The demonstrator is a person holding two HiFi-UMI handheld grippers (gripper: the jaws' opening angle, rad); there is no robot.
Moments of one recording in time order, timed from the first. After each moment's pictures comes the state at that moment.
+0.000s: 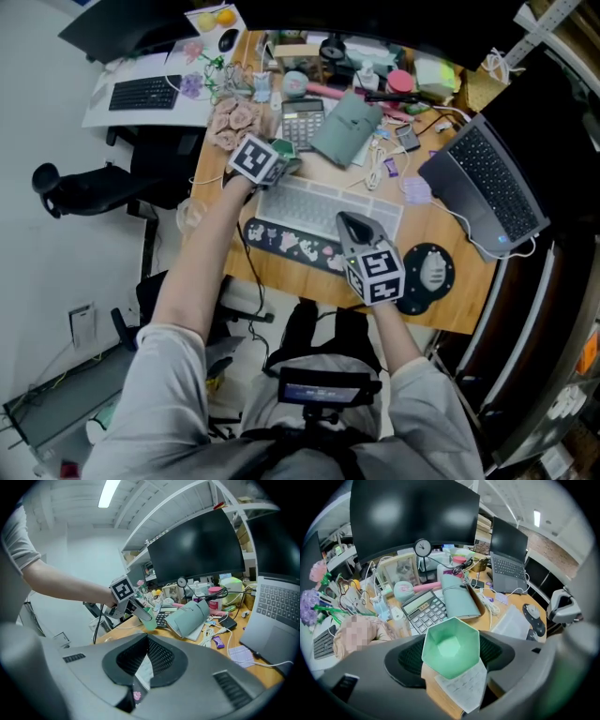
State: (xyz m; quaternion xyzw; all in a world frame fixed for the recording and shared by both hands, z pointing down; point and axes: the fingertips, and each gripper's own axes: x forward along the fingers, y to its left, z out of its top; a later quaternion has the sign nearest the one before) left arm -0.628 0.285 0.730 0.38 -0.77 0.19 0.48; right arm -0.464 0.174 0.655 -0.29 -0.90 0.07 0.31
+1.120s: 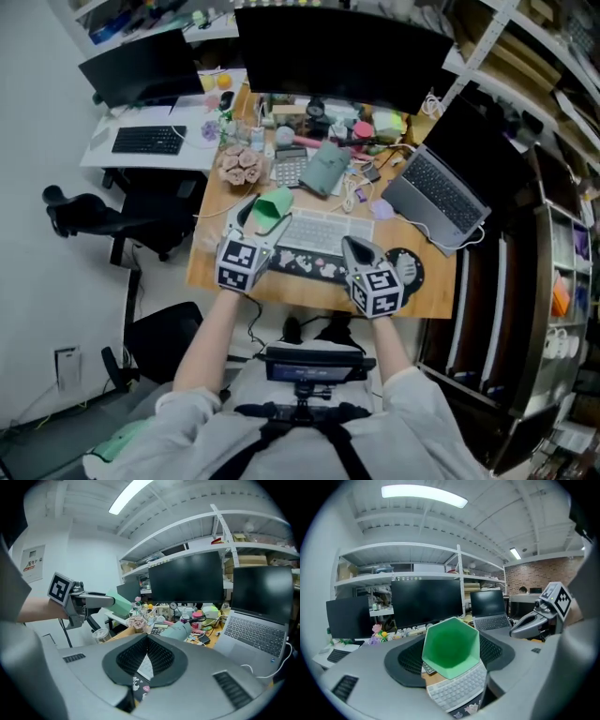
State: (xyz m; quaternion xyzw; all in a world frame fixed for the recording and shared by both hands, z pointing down) left arm -0.477 0.311 0.493 0.35 -0.92 0.09 0.15; right arm -0.396 0.160 0.548 -0.20 -0.95 0.03 0.25
